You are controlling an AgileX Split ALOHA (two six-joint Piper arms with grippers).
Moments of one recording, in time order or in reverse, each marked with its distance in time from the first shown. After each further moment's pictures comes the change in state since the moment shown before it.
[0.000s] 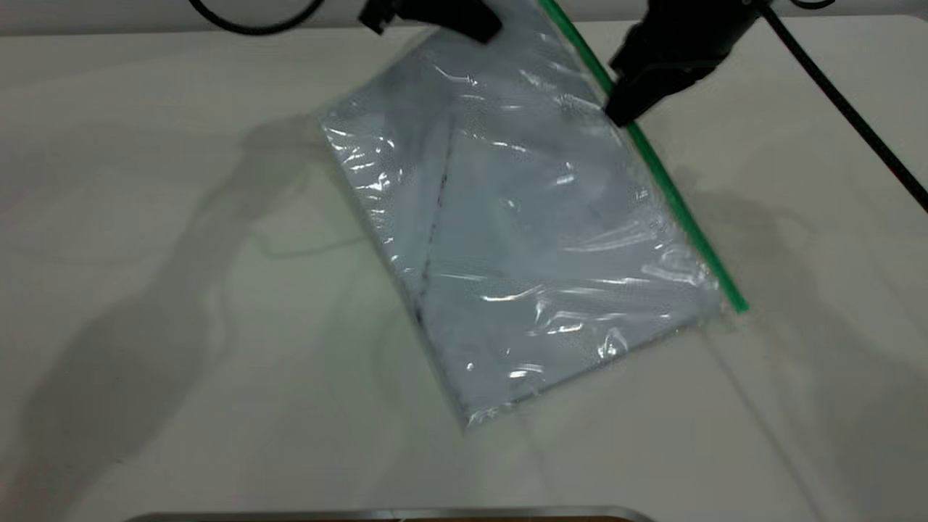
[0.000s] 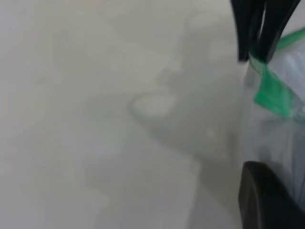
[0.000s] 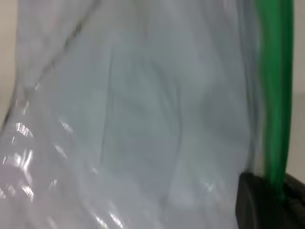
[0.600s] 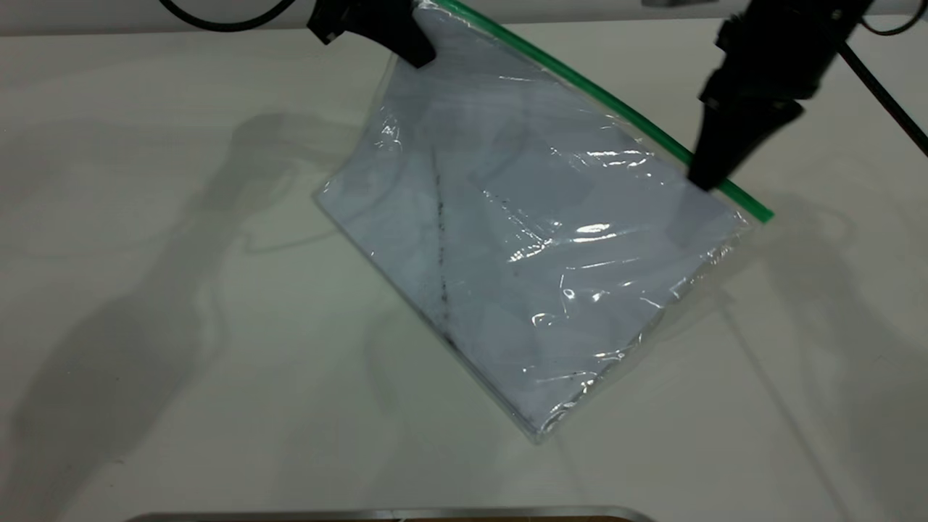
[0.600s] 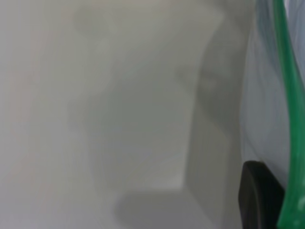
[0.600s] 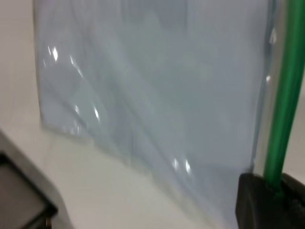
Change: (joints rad) left arm 0.014 -0.005 -0.019 0.301 -0.001 -0.135; right arm -0.074 0.003 0.001 -0.191 0.330 0.118
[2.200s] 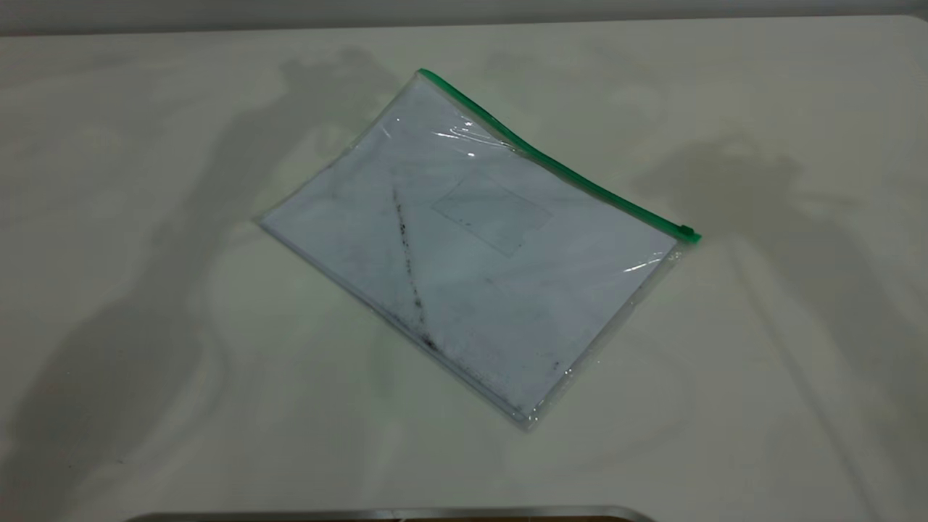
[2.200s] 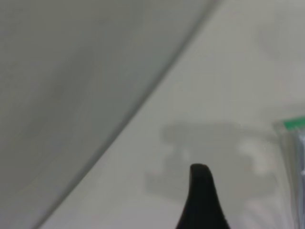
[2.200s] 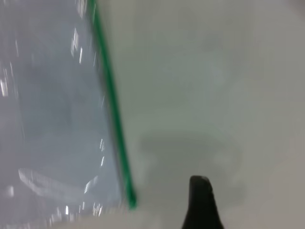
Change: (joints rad) left arm -0.010 -0.035 -0.529 0.539 0.002 -1.125; right arm -0.002 -0.491 0.010 -0.177 -0.241 0.231
